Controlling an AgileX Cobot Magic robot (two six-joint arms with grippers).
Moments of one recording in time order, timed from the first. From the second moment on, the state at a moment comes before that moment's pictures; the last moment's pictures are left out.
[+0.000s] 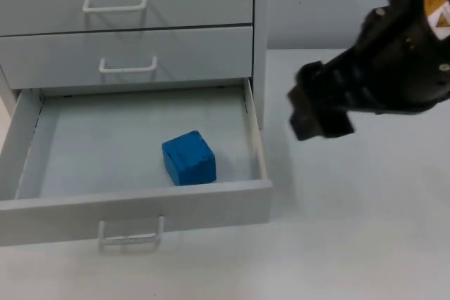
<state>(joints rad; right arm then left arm) 0.76 1.54 -0.99 -0.29 0.55 0.51 0.01 0.66 -0.61 -0.19 0.93 0.19</state>
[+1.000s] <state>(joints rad) -0.15 1.15 -0.79 0.18 0.74 -0.16 0.01 0.66 -0.61 -0.23 0.93 0.22</state>
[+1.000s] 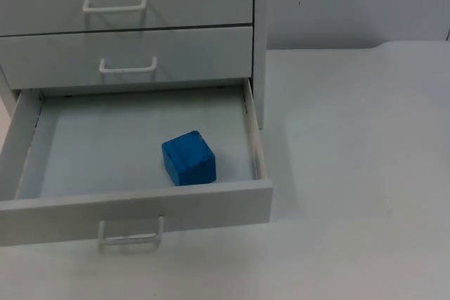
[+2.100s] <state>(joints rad) -0.05 0.73 -0.65 0.17 0.80 -0.17 0.01 0.66 -0.61 -0.23 0.93 0.23</state>
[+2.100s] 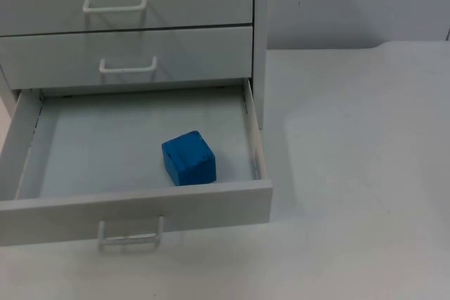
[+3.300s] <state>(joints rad) -0.04 0.84 -0.65 0.16 0.80 -0.17 -0.02 1.09 -0.62 -0.80 0.89 0.67</state>
